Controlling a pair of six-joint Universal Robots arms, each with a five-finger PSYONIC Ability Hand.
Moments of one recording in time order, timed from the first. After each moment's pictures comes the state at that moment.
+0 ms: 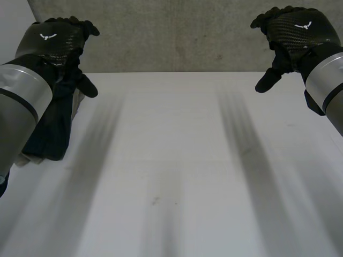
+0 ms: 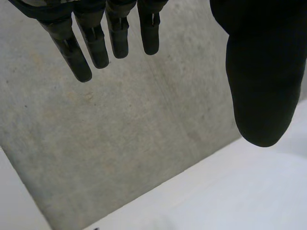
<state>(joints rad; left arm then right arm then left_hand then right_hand) 4.29 -1.63 -1.38 3.08 -1.65 3.30 1.96 -1.45 1.30 0.09 1.52 2.90 0.29 0.28 0.28 0.28 0.11 0.19 0.21 0.21 0.23 0.06</state>
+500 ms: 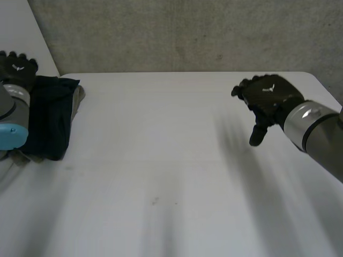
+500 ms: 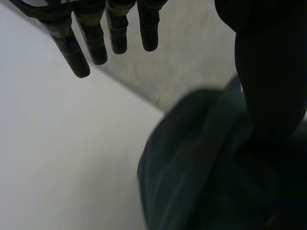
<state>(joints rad) 4.69 -2.26 -1.08 3.41 -1.65 3.84 1.95 -1.34 1.37 0.24 1.43 2.69 0.24 0.23 0.24 0.23 0.05 0.19 0.21 0.21 0.23 0.06</state>
